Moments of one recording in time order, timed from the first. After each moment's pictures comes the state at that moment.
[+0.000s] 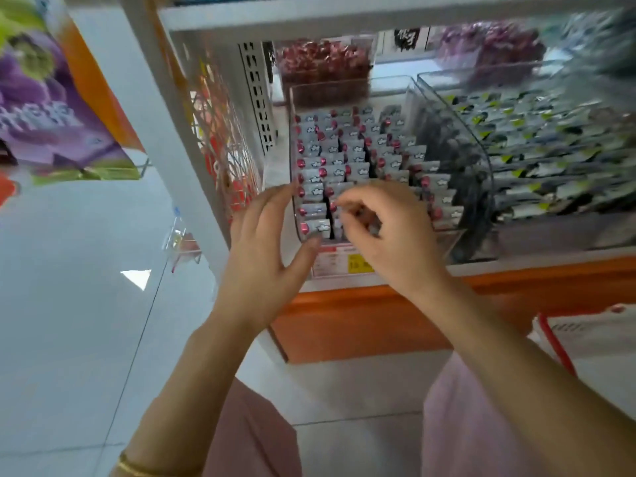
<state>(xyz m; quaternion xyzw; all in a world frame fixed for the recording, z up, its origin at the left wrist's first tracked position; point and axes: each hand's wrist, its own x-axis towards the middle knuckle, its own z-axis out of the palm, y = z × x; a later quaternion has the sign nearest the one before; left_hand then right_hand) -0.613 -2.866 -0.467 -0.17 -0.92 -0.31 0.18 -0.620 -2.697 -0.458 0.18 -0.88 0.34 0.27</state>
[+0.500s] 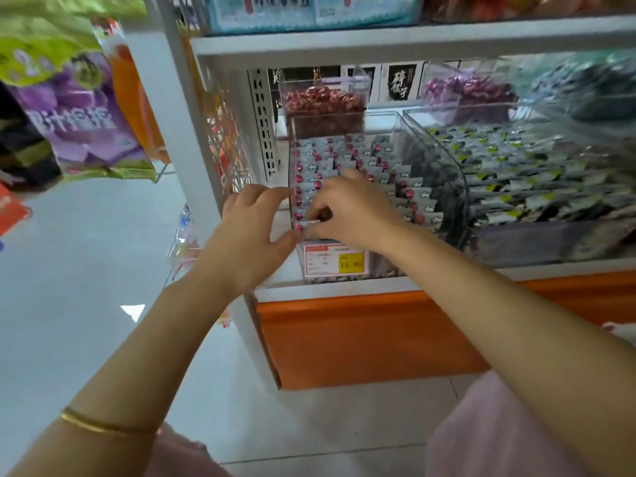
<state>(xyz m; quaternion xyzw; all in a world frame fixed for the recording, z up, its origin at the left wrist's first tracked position) -0.615 -2.874 -0.439 -0.16 -0.95 -0.21 0.15 -0.648 -2.712 -0.435 0.22 -0.95 0.16 0.14</state>
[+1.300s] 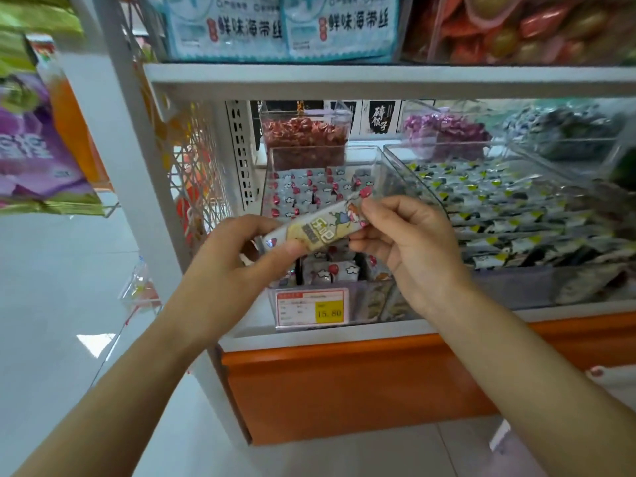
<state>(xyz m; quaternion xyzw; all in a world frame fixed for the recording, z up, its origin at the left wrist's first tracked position) -0.621 -2.857 -0.434 -0.16 -0.86 -0.46 0.13 -0.624 -2.663 -0.434 0.07 -0.57 0.81 0.10</state>
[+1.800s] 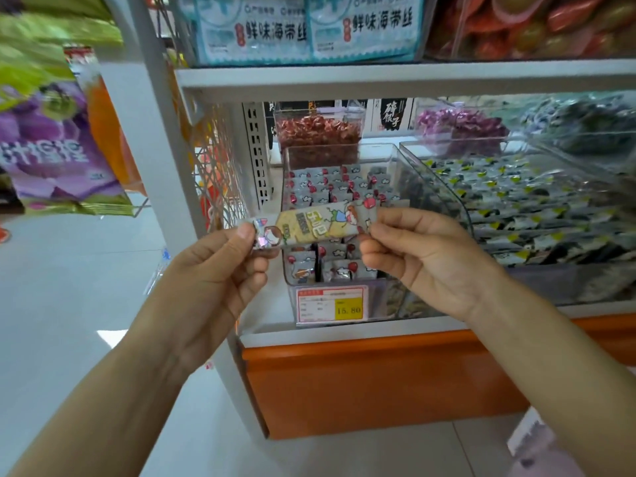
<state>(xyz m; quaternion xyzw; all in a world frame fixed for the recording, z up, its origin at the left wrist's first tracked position) -0.604 -2.878 -0.427 -0.01 -0.56 -0.83 -0.04 -0.612 -2.663 -0.421 0.05 -0.54 0.84 -0.06</state>
